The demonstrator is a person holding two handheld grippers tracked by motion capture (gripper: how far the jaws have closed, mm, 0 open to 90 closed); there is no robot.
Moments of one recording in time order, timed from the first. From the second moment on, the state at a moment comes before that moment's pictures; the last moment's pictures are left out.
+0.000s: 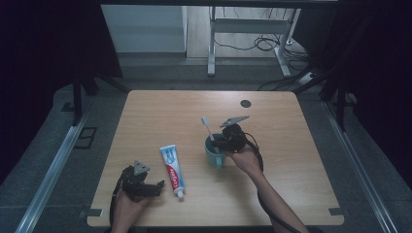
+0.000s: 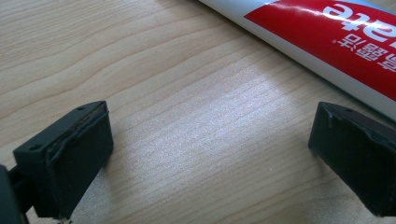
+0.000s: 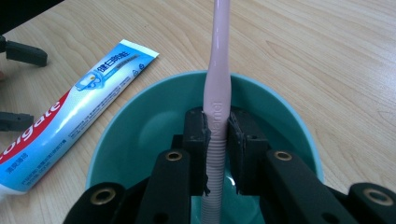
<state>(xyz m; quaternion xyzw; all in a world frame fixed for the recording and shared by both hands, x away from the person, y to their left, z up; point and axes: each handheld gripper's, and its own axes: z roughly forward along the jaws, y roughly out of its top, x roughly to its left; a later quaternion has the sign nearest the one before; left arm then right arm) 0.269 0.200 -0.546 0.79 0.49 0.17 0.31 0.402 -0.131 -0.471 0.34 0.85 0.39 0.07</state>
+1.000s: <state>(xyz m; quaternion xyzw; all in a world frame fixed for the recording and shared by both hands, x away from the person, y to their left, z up) 0.269 0.201 -0.546 0.79 0.49 0.17 0.31 0.390 -0.135 -0.445 0.31 0.86 0.39 0.08</state>
